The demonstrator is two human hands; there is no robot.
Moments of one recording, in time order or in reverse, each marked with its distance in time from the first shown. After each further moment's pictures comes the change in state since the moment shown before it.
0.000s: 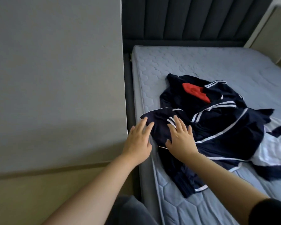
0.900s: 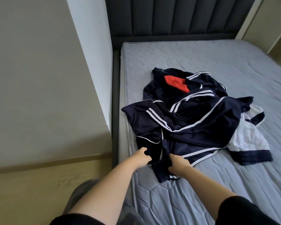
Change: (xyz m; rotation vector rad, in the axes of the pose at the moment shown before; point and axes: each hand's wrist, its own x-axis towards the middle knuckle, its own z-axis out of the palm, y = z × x) left_hand -0.012 0.082 0.109 -0.607 -0.614 -0.643; right_hand -0.087 0.121 0.092 0.181 -0.588 0.261
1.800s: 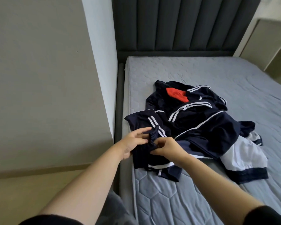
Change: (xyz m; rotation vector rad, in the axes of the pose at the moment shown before) left_hand -0.056 0.041 -0.072 -0.581 0.002 0.413; right_hand -0.058 -0.083 -0.096 0.841 0.087 -0.424
